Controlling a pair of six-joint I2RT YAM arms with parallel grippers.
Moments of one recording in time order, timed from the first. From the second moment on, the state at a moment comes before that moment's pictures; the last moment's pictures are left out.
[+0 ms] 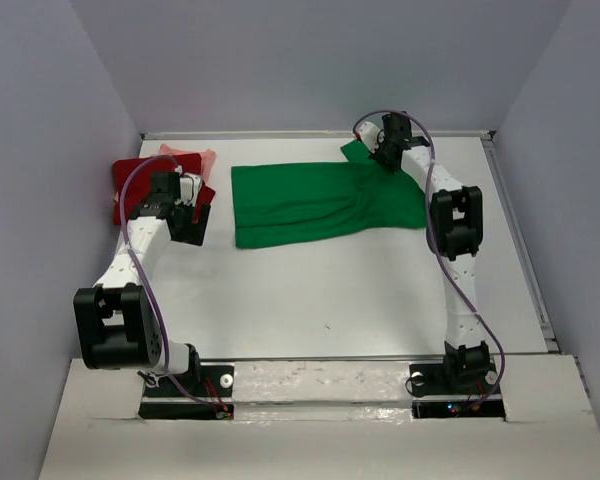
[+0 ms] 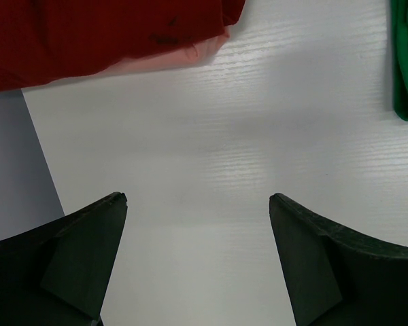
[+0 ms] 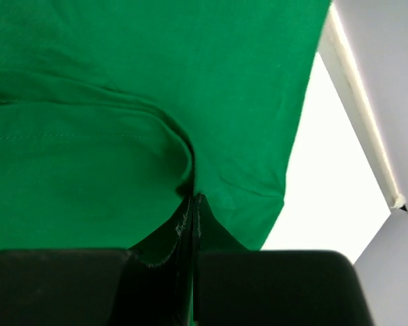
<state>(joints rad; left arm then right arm) 0.03 1.41 1.03 -0.59 -0.12 0.27 0.19 2.47 2.19 -0.57 0.12 -0.79</state>
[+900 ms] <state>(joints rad) 0.03 1.43 1.03 -0.59 -0.12 0.27 0.19 2.57 2.21 -0.33 0.26 -0.84</state>
